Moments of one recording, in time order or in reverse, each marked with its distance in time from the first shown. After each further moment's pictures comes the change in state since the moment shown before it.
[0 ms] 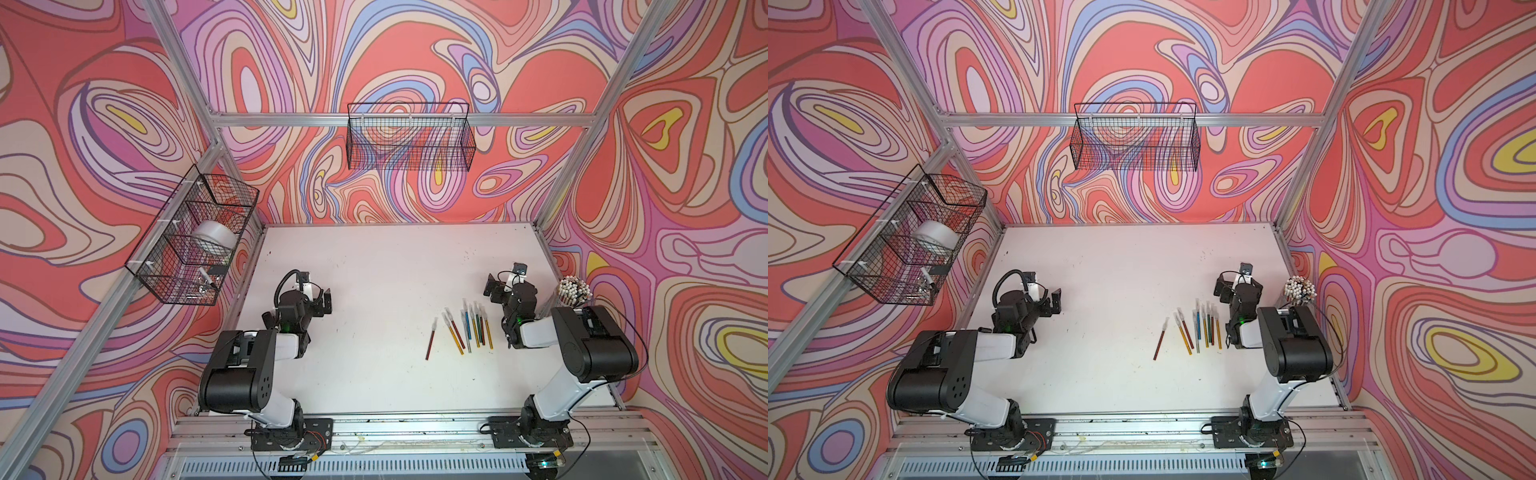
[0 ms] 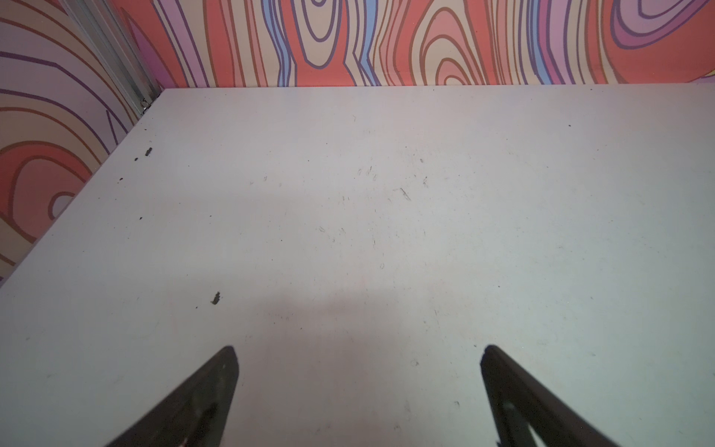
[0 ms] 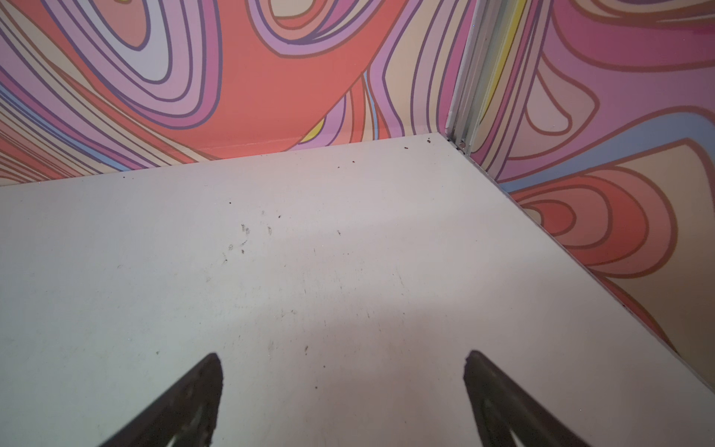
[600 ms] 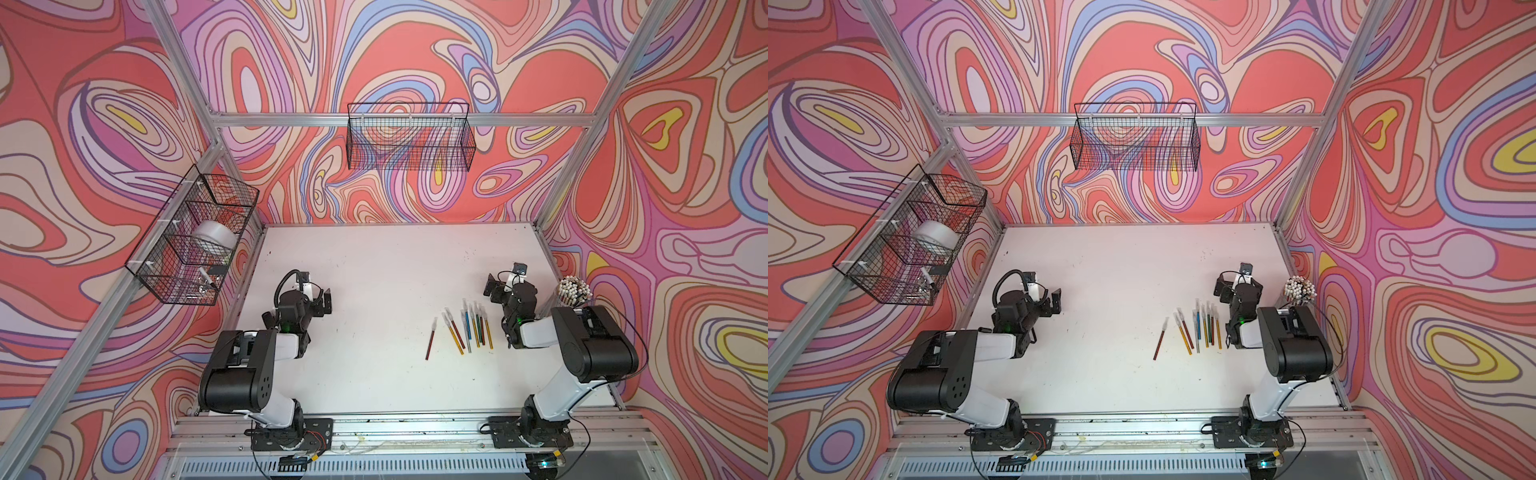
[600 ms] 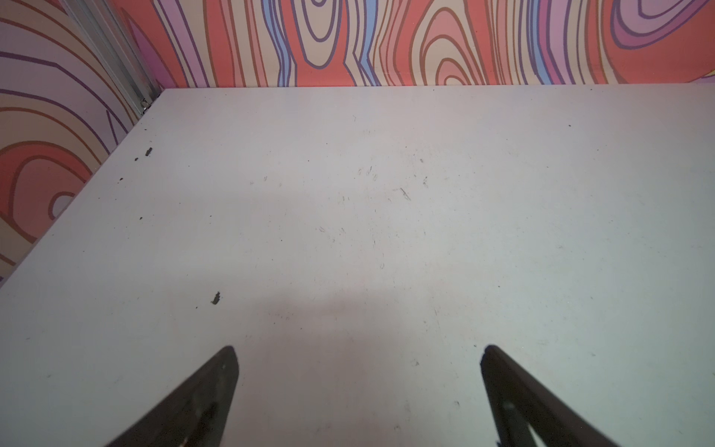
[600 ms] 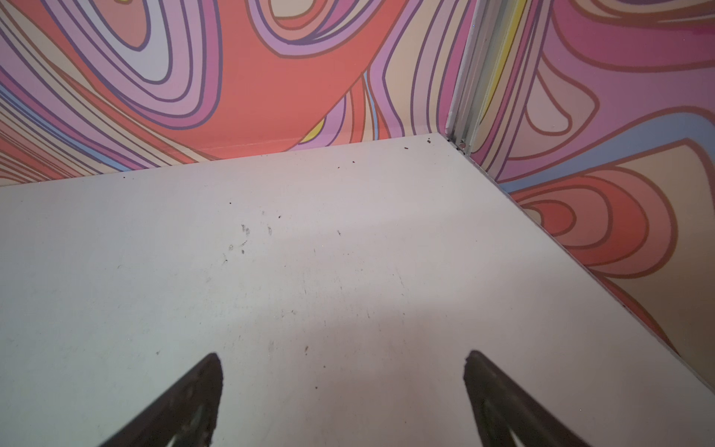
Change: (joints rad) left arm 0.000 -0.001 -0.005 0.010 -0.001 0.000; right arm 0.000 0.000 -0.002 0.006 -0.003 0.000
